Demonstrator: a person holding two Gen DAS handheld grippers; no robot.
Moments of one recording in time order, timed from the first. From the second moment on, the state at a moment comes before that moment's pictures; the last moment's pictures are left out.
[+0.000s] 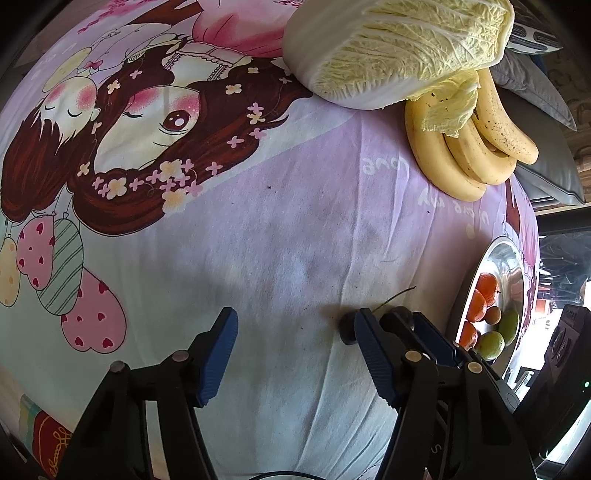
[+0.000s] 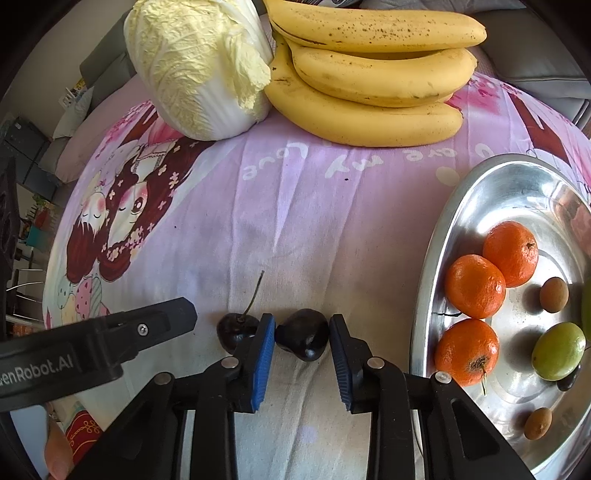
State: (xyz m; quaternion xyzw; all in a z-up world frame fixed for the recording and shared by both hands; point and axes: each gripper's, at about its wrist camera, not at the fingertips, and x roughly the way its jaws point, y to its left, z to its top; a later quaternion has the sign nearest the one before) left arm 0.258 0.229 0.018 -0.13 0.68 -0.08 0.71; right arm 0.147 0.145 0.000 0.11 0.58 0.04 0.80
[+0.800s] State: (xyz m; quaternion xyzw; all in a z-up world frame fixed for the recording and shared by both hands) left arm 0.262 0.147 0.001 -0.09 0.68 -0.12 0.71; right arm 0.143 0.134 0.001 0.12 0.59 0.02 0.80
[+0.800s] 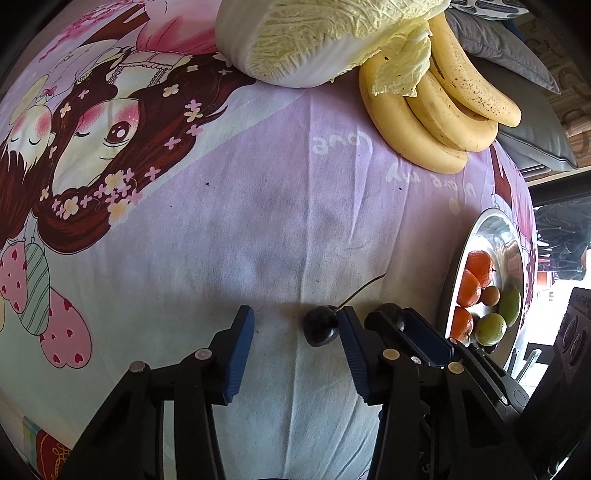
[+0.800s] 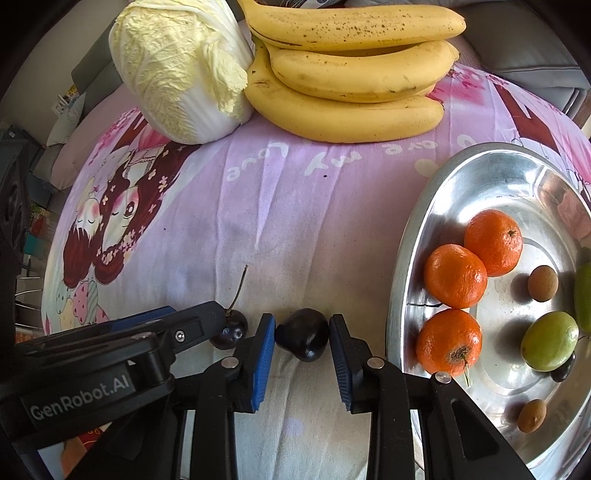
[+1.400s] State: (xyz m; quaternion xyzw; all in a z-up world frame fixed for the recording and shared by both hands) left arm 0.265 0.124 -0.006 -0.13 0.68 -0.15 0.71; right arm 0.142 0.132 0.001 0.13 0.59 0.02 0.80
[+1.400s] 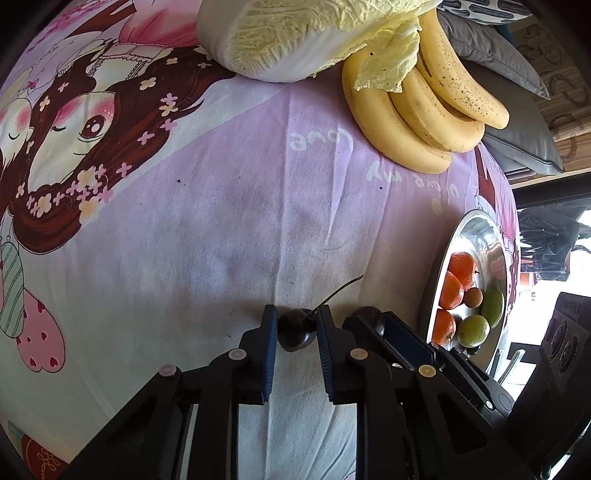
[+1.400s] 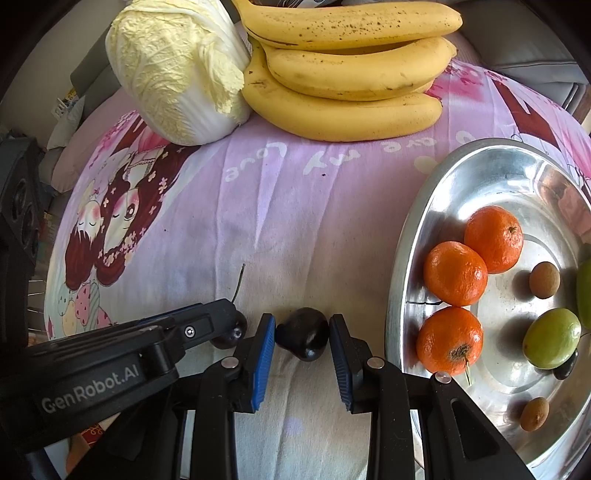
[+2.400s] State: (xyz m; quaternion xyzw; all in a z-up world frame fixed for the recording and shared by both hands) left arm 0.252 0.146 0.023 -0.13 0.67 -0.13 0.72; right arm 0.131 0.125 0.022 0.13 0.56 0.02 0.82
